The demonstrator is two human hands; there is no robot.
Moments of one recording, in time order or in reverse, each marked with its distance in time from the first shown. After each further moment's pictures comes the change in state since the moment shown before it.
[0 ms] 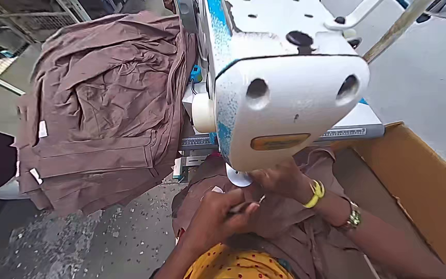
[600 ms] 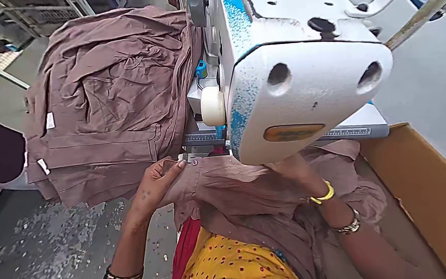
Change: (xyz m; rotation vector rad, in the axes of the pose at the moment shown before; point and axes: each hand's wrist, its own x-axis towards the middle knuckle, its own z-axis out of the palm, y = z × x) left_hand -0.028 -0.061 -0.095 -0.195 0.343 -0.617; right_hand 0.002 0.005 -0.004 0.688 -0.314 0.856
